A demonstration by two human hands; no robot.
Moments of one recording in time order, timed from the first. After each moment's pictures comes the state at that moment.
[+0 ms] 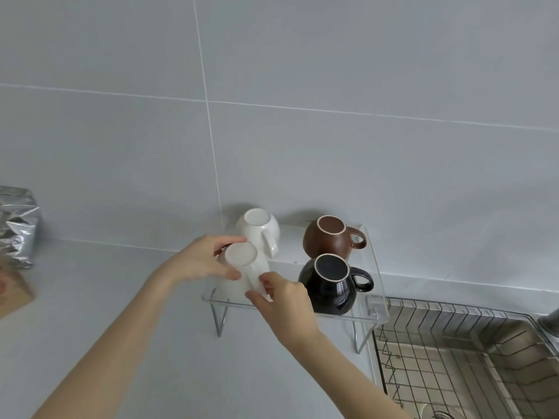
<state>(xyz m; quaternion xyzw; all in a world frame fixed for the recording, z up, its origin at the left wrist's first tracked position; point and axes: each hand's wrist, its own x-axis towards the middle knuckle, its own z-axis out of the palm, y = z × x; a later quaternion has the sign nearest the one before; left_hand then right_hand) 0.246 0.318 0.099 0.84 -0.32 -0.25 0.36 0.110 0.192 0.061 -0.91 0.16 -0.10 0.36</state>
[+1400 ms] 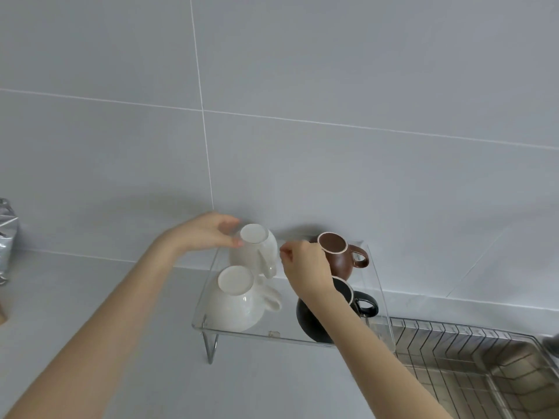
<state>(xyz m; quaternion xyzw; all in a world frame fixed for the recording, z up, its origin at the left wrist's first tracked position) 0.287 0.283 0.146 0.87 -0.28 -0.26 0.32 0.176 0.130 0.092 -0.94 0.19 -0.12 0.27</state>
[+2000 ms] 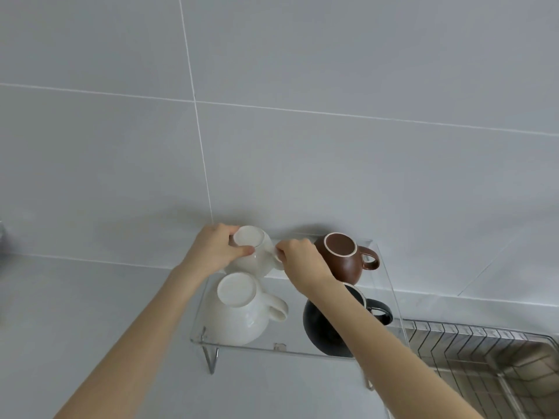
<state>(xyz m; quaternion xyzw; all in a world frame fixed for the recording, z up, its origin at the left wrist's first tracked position) 0.303 0.258 0.091 0.90 -0.28 -0.06 0.33 0.215 0.114 0.073 -0.98 0.11 -0.06 0.16</state>
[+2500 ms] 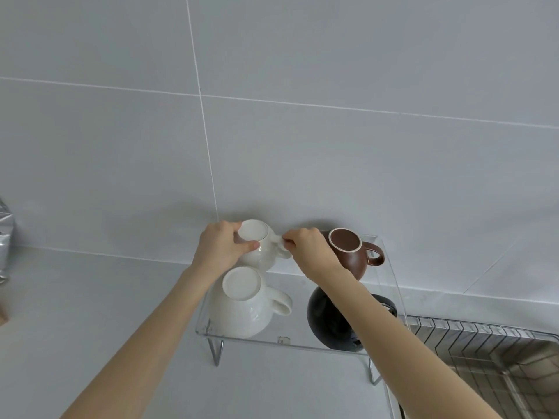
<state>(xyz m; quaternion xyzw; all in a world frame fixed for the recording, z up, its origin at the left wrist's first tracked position) 0.294 0.257 0.084 0.90 -0.26 0.01 0.34 0.233 0.094 0.058 -0.97 0.12 -0.09 0.21</state>
